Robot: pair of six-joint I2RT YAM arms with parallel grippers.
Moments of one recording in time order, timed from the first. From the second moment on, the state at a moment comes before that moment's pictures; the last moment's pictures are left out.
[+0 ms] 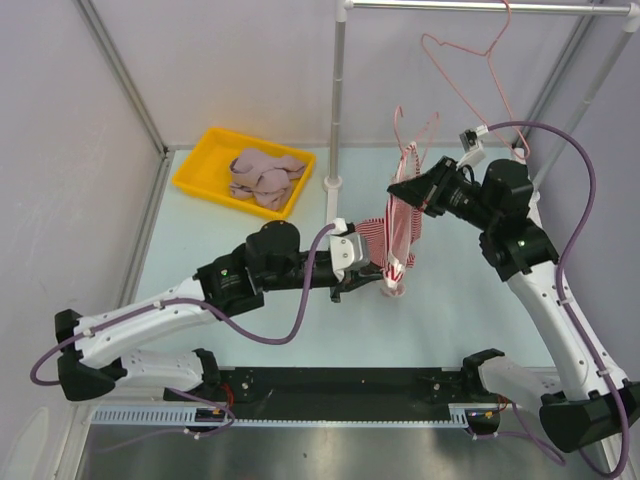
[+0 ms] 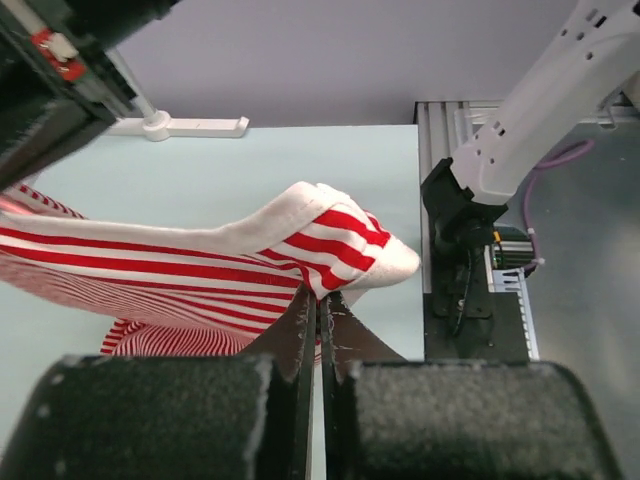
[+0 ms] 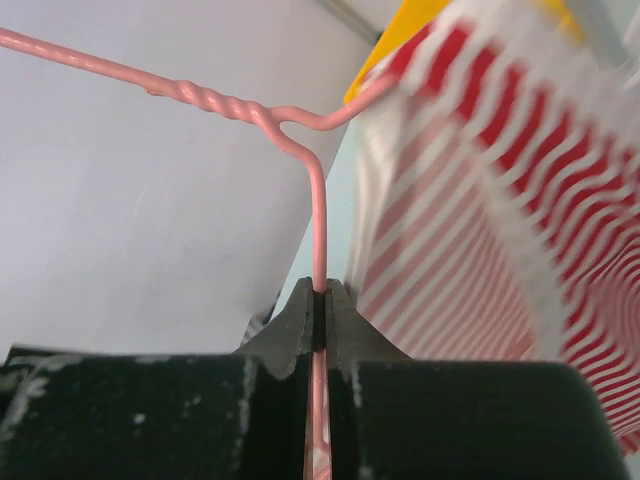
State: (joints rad) left arm -1.17 1.16 1.22 -0.17 0.29 0.16; right arm 0.31 1.04 1.20 -0.28 -0.52 0.81
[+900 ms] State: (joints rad) left arm -1.01 0.98 0.94 -0.05 0.12 -0.07; right arm 0.14 1.11 1.27 -0.25 -0.73 1.10
